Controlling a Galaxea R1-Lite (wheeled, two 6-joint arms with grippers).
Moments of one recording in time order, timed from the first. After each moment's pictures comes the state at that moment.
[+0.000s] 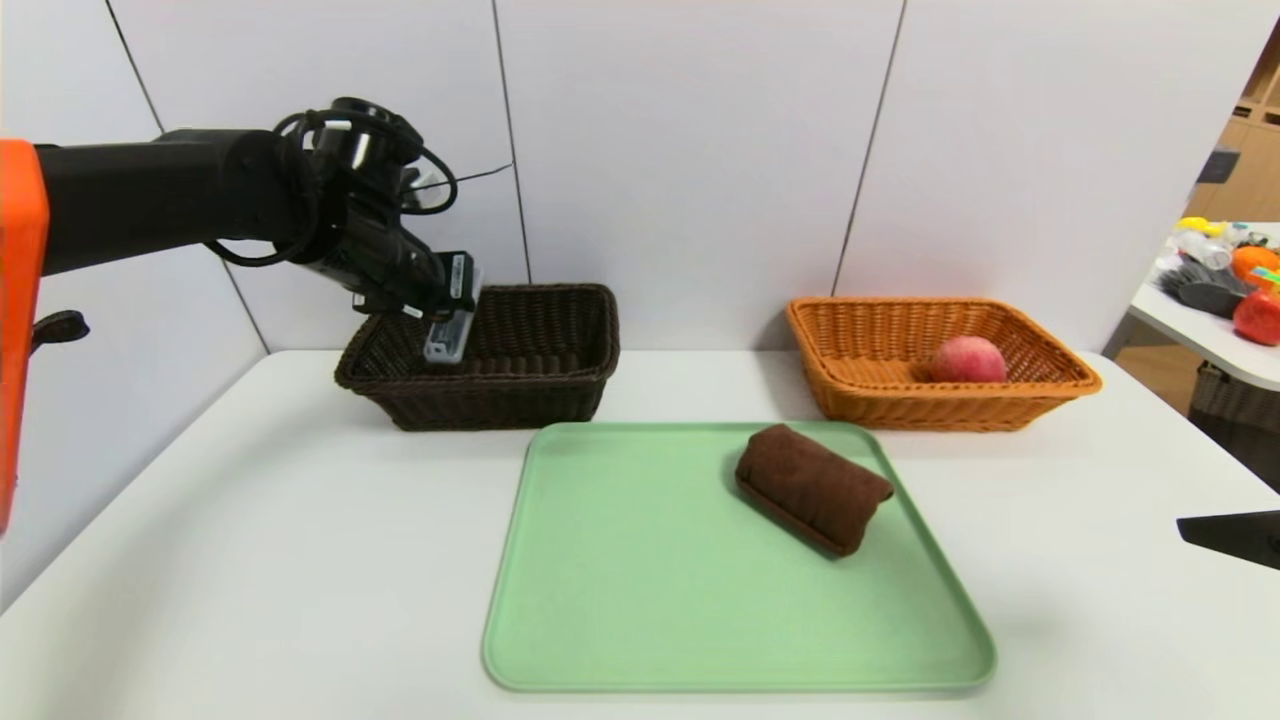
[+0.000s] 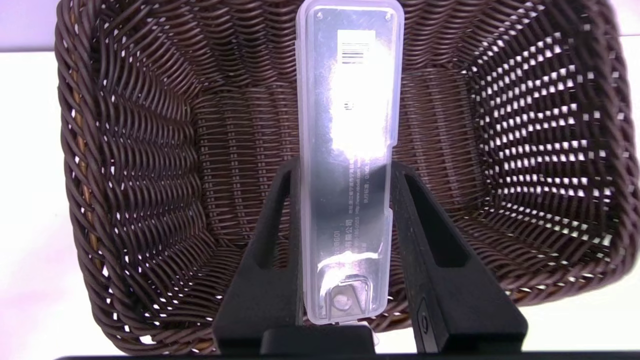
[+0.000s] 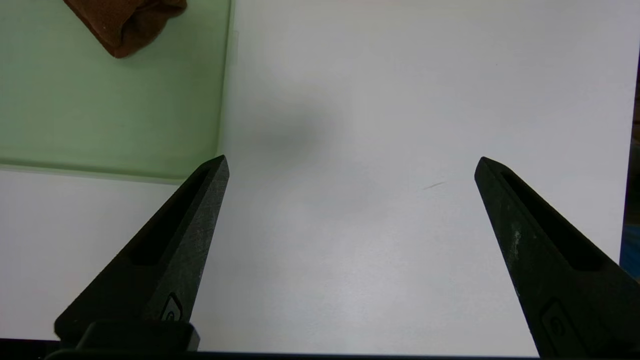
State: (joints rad) left arm -0.23 2.09 -1.98 0.55 0.04 -0.18; right arm 0.14 1.13 -1.09 0.75 -0.13 -0.04
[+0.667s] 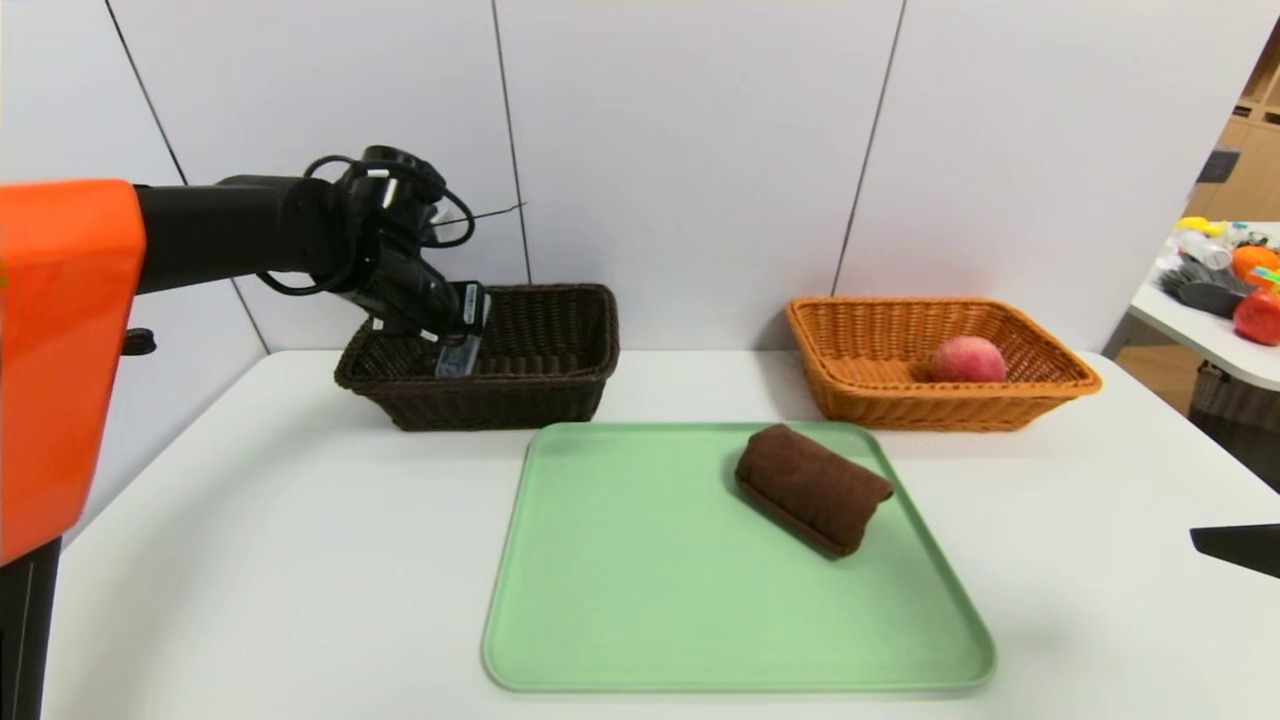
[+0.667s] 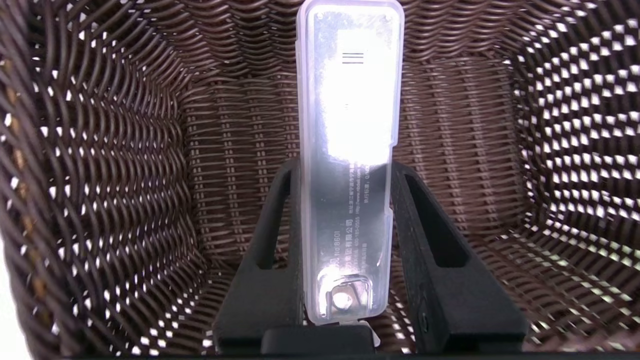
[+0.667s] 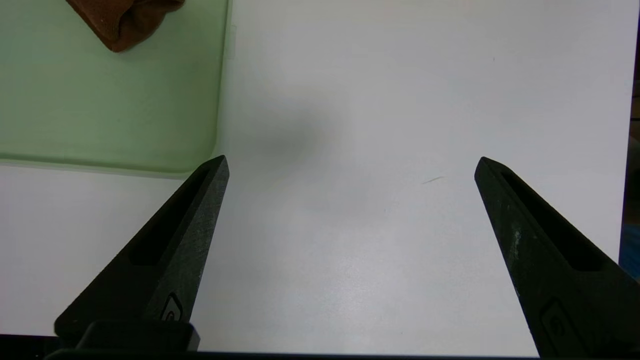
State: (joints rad) left arm -0.22 2.17 -1.98 0.51 0.04 -0.18; right arm 0.14 1.10 -1.07 0.75 -0.13 -0.04
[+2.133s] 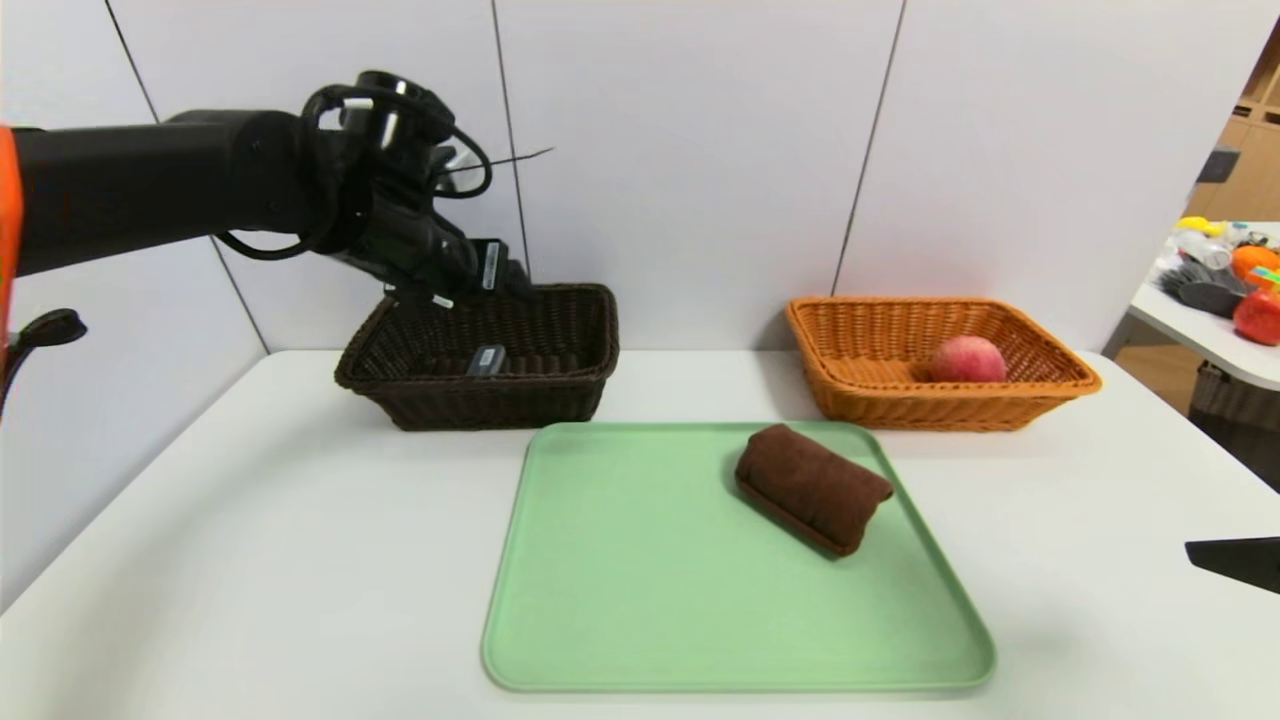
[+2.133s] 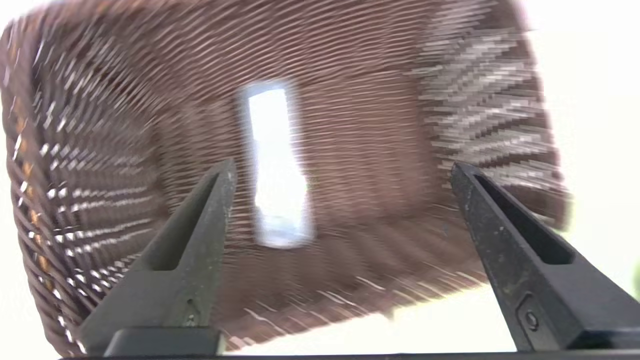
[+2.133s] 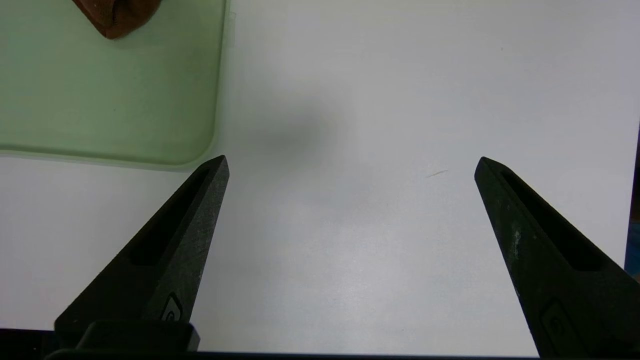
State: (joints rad) left arm -0.32 2.05 -1.98 0.52 0.04 -0.14; right arm 0.15 1.10 -1.04 0.75 -0.13 -0.05
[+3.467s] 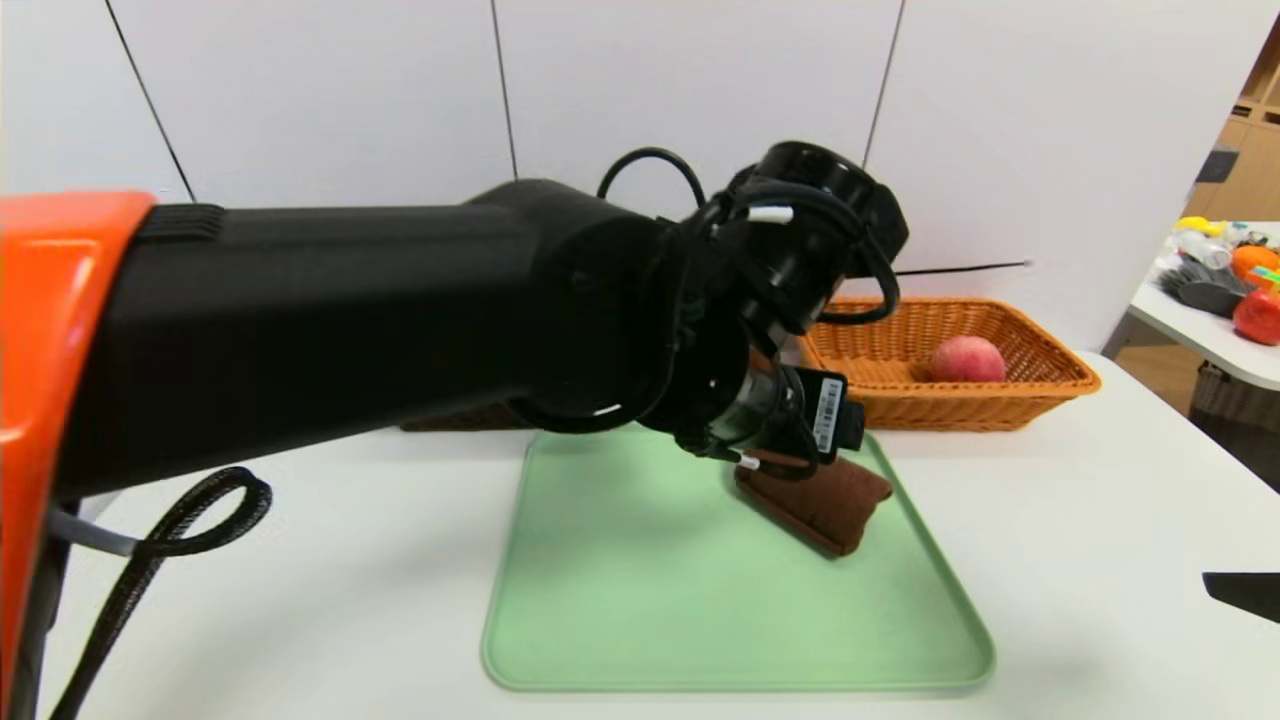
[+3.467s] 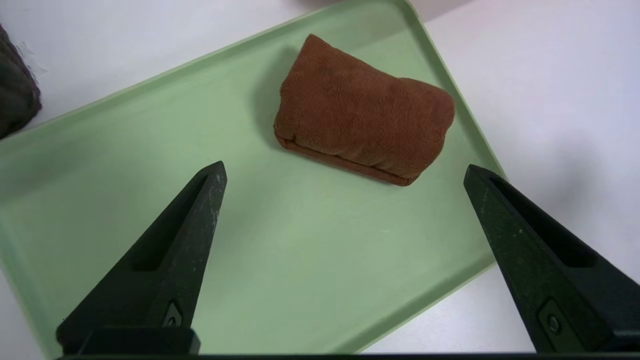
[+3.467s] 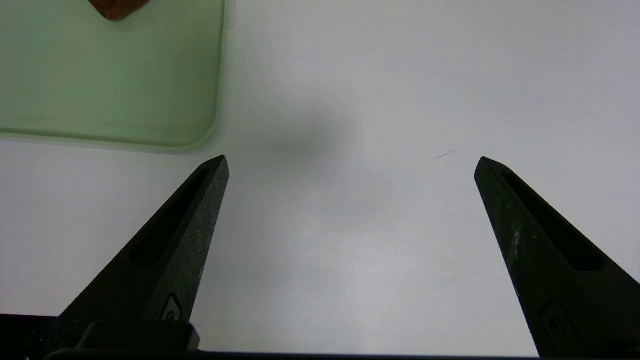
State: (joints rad) left arm -0.97 2.09 -1.98 0.56 0.27 -0.42; right arm 0.14 1.04 -0.99 0.75 -0.12 -0.02
